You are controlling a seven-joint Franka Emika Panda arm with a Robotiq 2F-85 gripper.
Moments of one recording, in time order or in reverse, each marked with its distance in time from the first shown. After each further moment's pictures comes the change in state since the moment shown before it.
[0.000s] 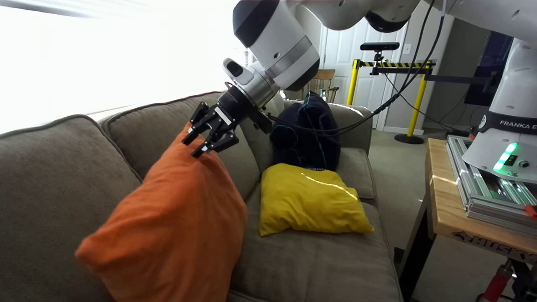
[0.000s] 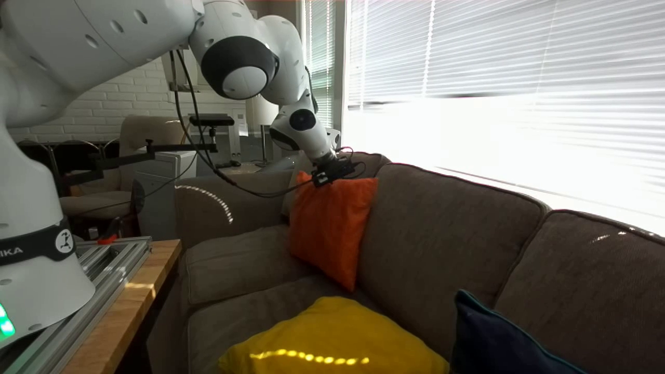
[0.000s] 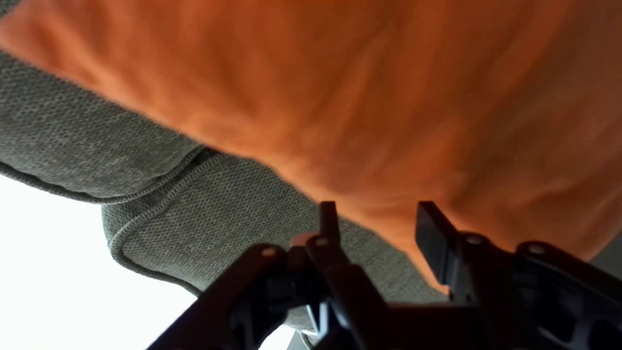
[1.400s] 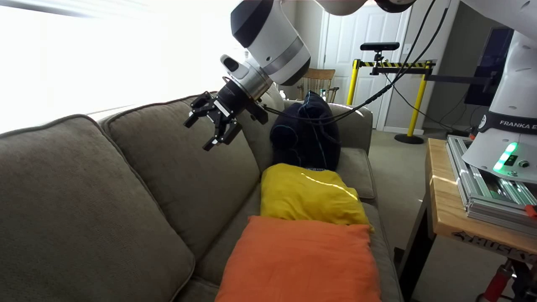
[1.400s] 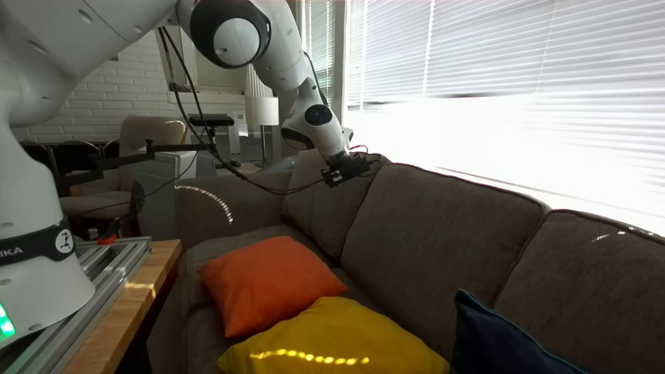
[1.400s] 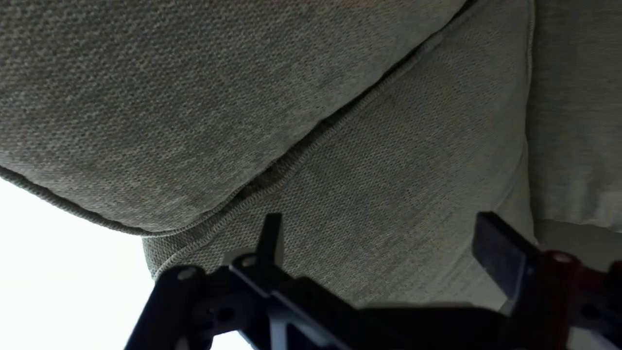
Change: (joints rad) arm 0.072 -0.164 -0.222 0.021 0.054 -0.197 0.088
